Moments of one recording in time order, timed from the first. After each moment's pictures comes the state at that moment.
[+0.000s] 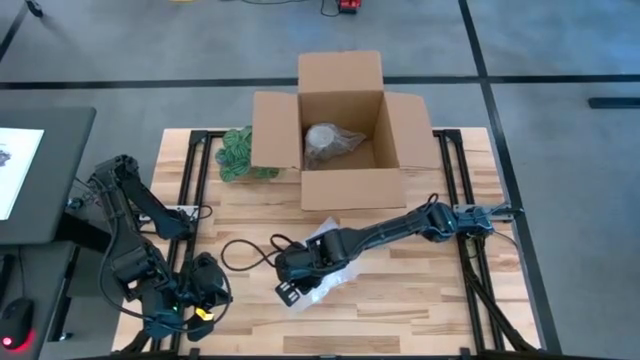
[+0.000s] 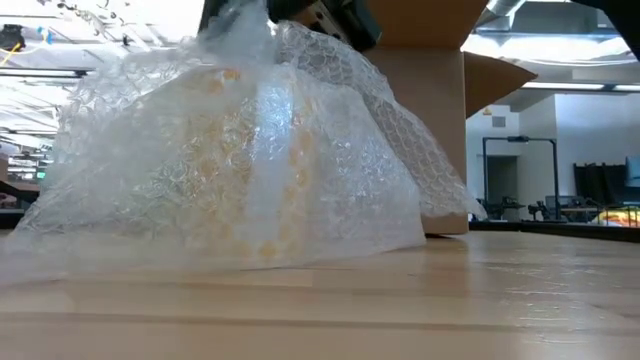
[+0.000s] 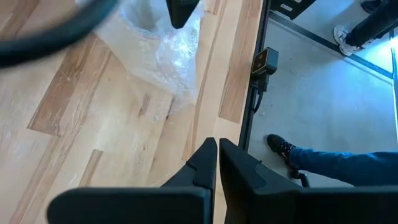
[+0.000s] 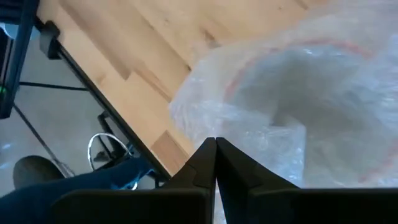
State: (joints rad) left arm -1.04 1.33 1.35 -1.08 -0.53 -1.28; right arm 0.30 2.37 2.36 -1.06 -0.13 1.16
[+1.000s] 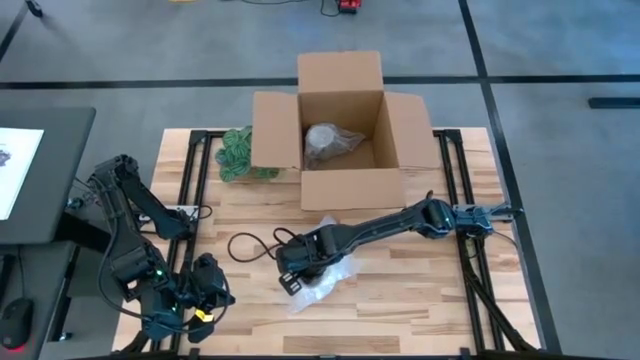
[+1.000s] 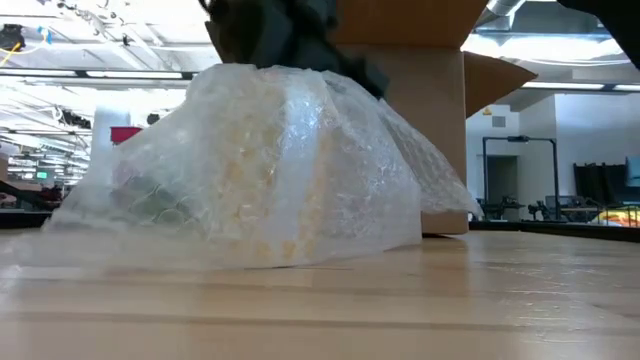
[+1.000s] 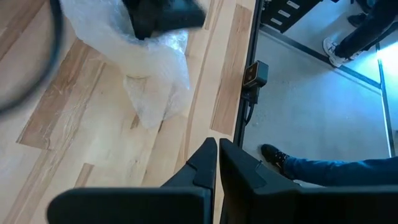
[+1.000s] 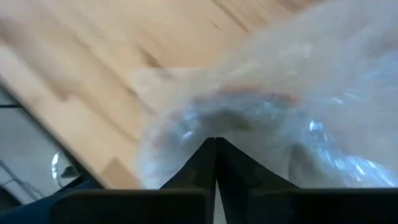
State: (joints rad) left arm -1.04 1.33 1.35 -1.03 -0.57 -1.26; right arm 0.26 2.37 2.26 -1.08 -0.09 1.13
